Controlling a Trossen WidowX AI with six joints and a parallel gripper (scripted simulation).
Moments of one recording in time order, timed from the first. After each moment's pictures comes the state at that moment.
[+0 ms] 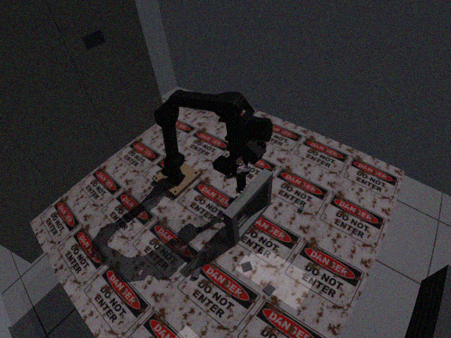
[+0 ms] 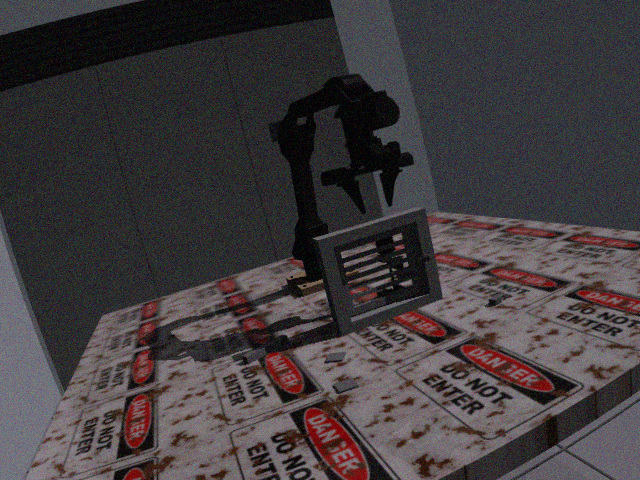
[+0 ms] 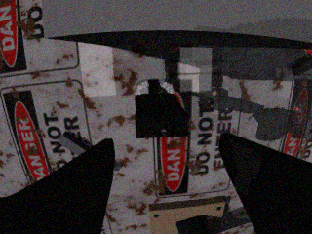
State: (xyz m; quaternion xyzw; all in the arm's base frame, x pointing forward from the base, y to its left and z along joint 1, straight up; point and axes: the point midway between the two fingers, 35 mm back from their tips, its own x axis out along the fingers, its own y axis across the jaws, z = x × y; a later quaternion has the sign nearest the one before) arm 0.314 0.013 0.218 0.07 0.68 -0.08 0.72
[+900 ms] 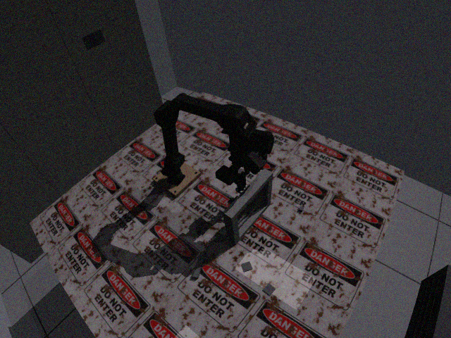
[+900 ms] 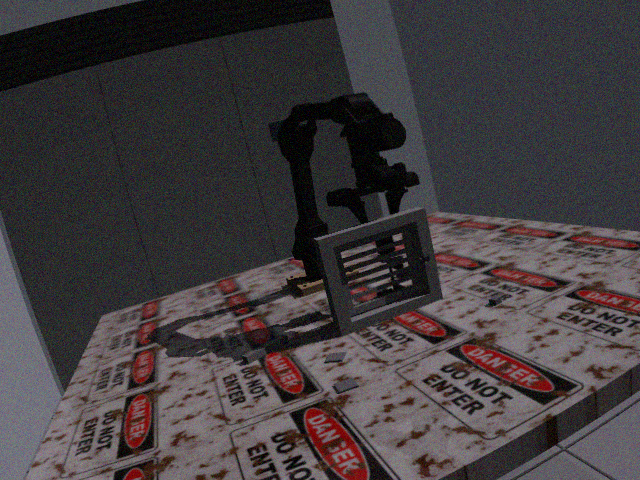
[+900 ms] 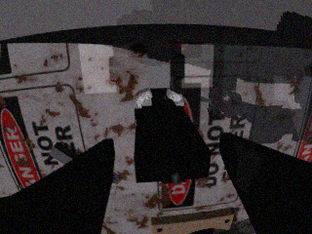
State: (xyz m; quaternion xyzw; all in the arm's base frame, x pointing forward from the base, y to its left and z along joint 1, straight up) arm 0.318 0.013 0.177 0.08 0.69 -0.08 0.72
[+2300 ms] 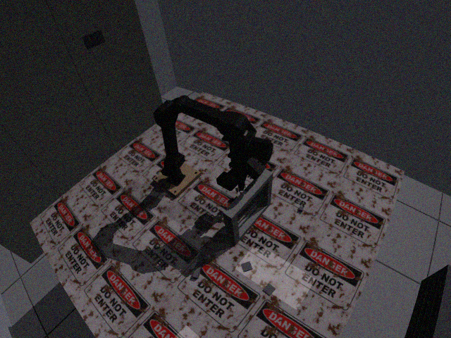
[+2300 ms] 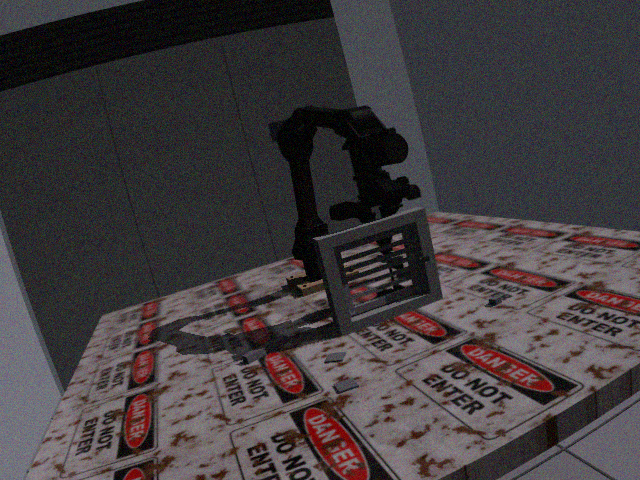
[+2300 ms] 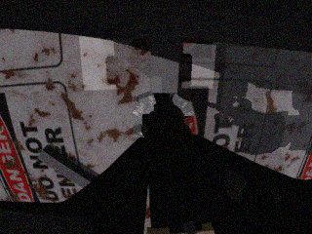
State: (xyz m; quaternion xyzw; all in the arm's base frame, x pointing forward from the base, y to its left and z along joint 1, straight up) arm 0.317 0.013 0.149 0.07 0.69 -0.06 0.72
